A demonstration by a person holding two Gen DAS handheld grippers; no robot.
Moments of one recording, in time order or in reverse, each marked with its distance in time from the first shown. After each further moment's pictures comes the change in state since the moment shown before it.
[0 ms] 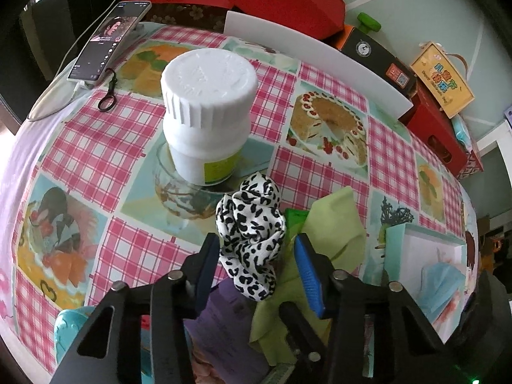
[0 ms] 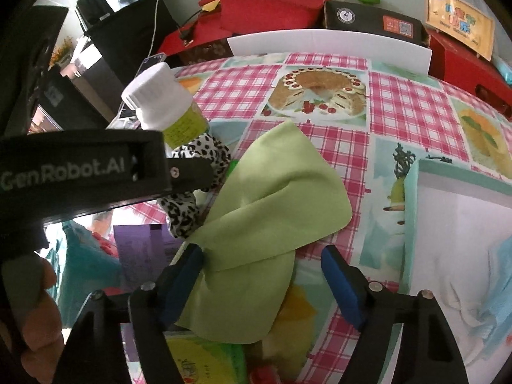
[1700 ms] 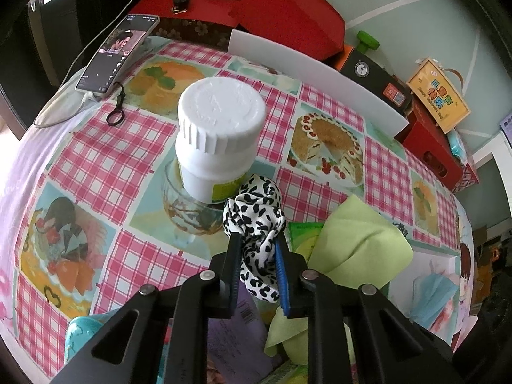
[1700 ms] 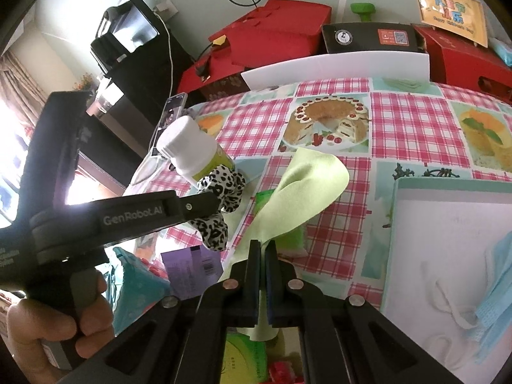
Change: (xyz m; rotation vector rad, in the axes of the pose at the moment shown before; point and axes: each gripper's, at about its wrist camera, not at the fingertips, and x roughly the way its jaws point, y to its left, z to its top) left arm -0.016 0.006 -0.001 -0.027 -0.078 -0.020; right arm -0.034 -0.013 0.003 0.079 -0.103 0.174
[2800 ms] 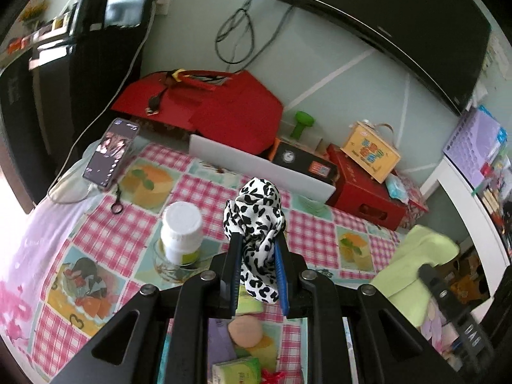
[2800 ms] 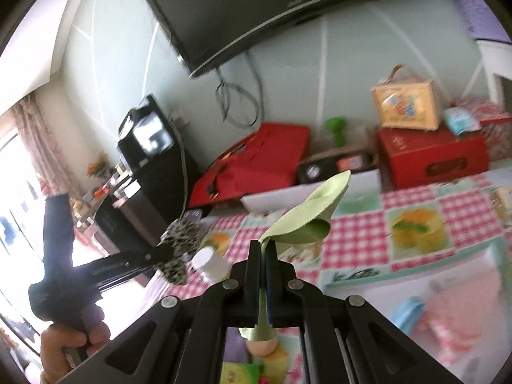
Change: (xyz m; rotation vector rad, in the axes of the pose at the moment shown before) left arm -0.131 -0.036 -0.006 0.097 -0.337 -0.149; right arm -0.179 -0.015 0.017 0.038 -0.484 -0.038
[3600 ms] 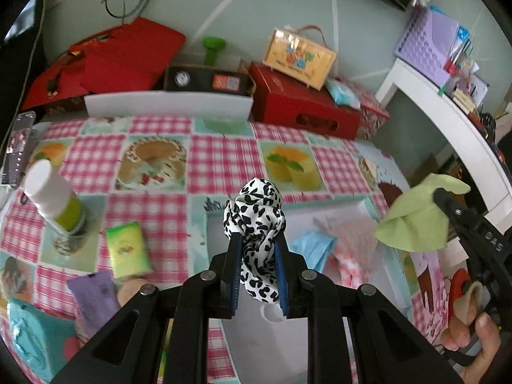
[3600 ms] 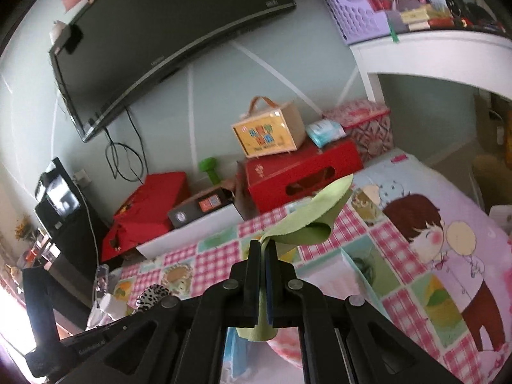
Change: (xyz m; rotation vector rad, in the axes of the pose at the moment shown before) left arm 0.079 -0.125 -0.073 0.249 0.271 -0.150; right arm -0.071 -0.136 0.009 0.201 -0.087 -0.390
